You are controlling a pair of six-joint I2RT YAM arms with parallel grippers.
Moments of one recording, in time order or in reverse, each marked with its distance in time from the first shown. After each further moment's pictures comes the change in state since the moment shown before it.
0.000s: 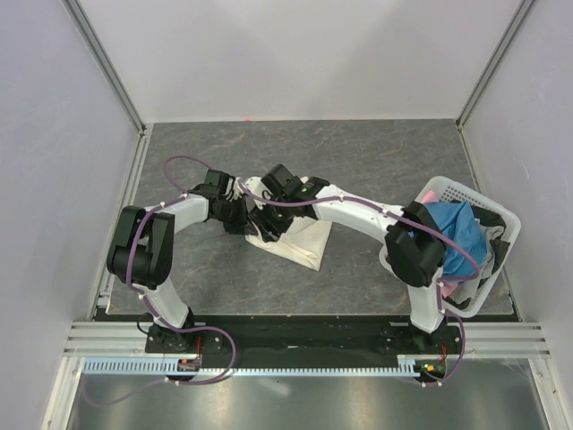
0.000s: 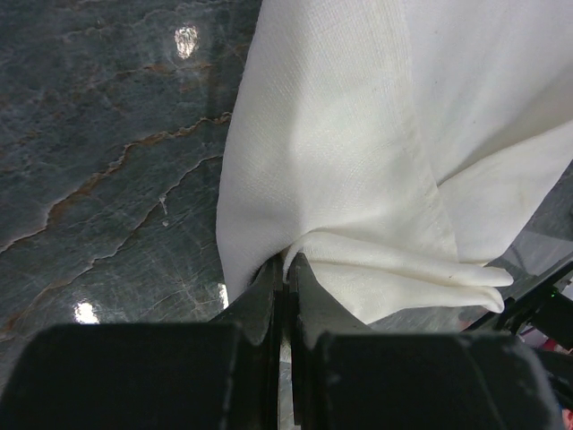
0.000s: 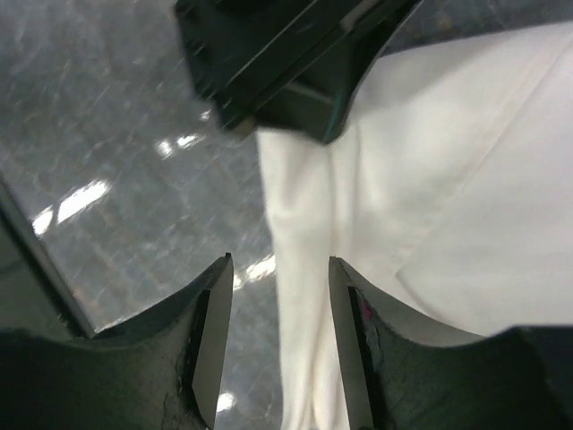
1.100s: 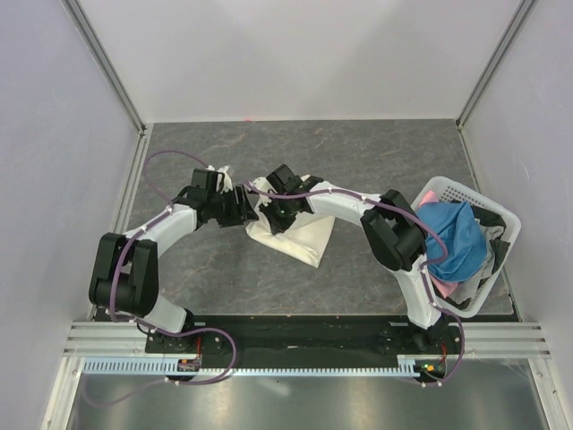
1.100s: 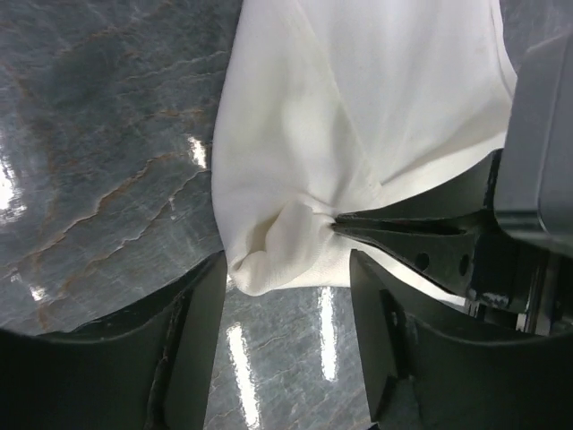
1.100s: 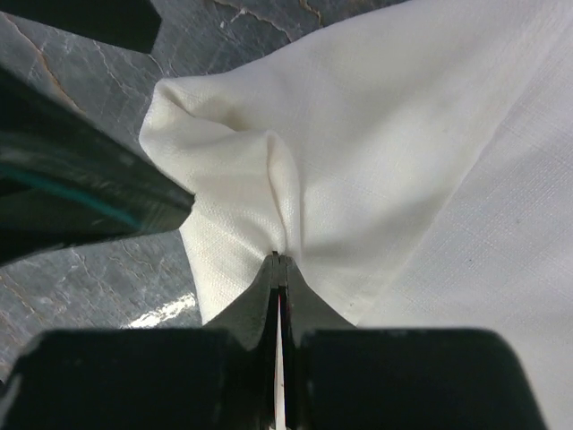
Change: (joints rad) left arm 0.013 -0.209 -0.085 0.115 -0.062 -0.011; right arm -0.087 0.224 0.061 0.101 -0.017 -0.013
